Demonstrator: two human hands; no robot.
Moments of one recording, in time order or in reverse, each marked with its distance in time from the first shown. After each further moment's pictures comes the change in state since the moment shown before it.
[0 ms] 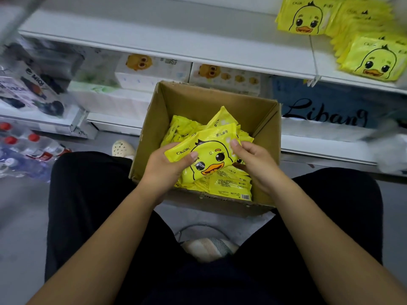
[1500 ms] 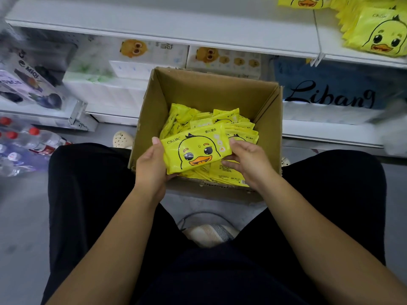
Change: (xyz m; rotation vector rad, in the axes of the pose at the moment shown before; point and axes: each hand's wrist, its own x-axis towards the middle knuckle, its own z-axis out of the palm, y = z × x) left_hand -0.011 -0.008 0.004 -0.203 0.382 -0.287; right_hand 0.002 0.032 0.020 0.391 0.143 0.164
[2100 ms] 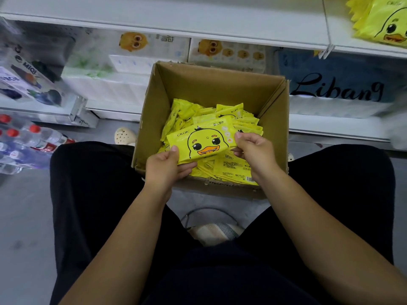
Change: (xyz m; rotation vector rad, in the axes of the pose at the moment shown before) left_hand 0.010 -0.014 -0.001 0.118 -0.120 -0.035; right_hand 0.009 -0.002 0.005 -0.108 0.180 -0.097
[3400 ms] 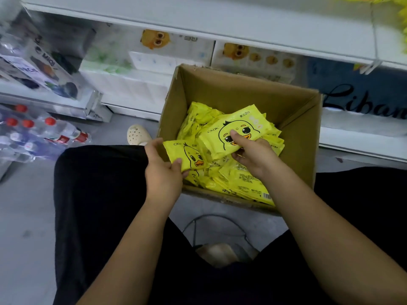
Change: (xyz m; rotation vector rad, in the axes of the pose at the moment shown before) left_hand 0.021 0.009 -0.026 0.232 0.226 0.301; right_hand 0.067 -0.001 0.056 0.045 -0.140 0.275
